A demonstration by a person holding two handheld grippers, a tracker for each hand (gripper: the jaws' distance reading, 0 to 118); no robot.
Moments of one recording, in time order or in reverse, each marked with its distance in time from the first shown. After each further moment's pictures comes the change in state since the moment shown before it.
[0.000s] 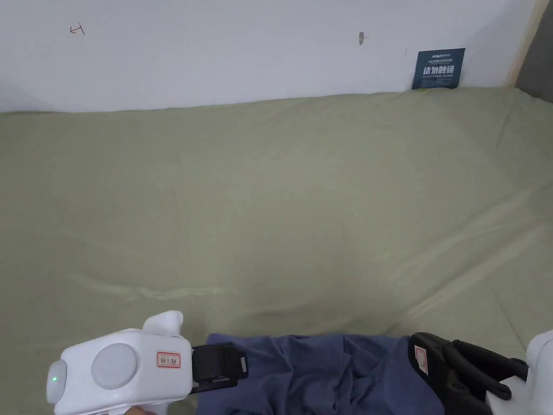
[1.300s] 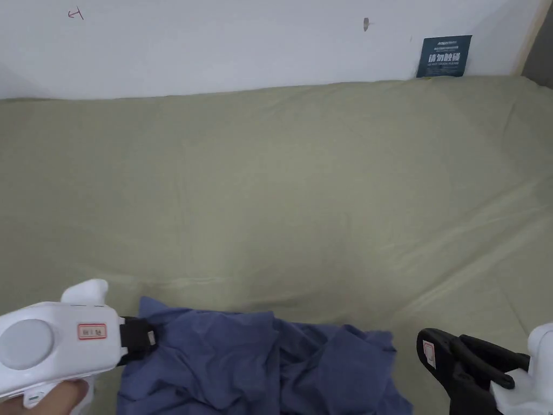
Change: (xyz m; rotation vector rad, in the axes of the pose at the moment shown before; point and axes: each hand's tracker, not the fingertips) left arm -0.043 0.016 0.085 0.198 0.174 0.014; right arm 0.004 -0.006 -0.012 -0.045 -0.042 -0.013
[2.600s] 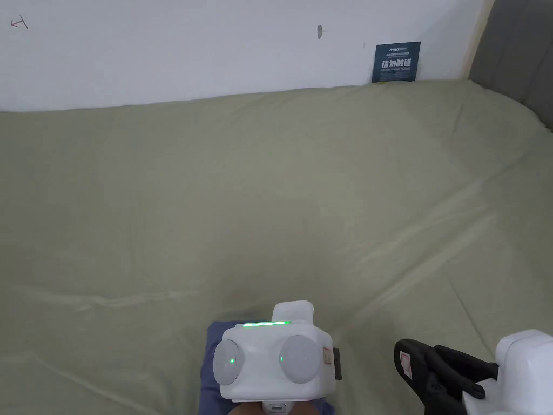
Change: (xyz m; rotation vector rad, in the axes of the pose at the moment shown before) left arm 0.262 -0.084 -0.095 -0.167 -0.141 -0.264; right arm 0.022 -0.007 0.016 0.003 -0.050 -0.036
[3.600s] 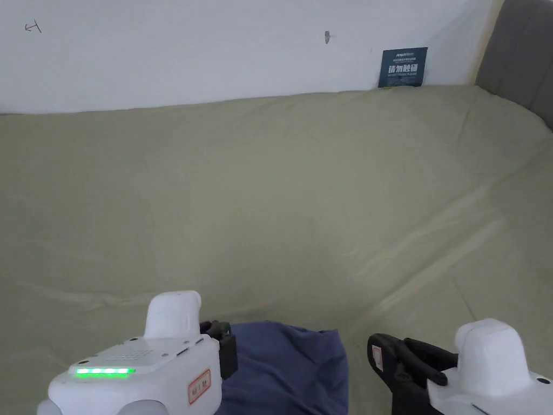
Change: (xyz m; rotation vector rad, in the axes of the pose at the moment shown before) left arm -0.095 -0.035 0.106 0.378 0.057 -0.024; right arm -0.022 0.002 -0.025 -0.015 0.046 0.000
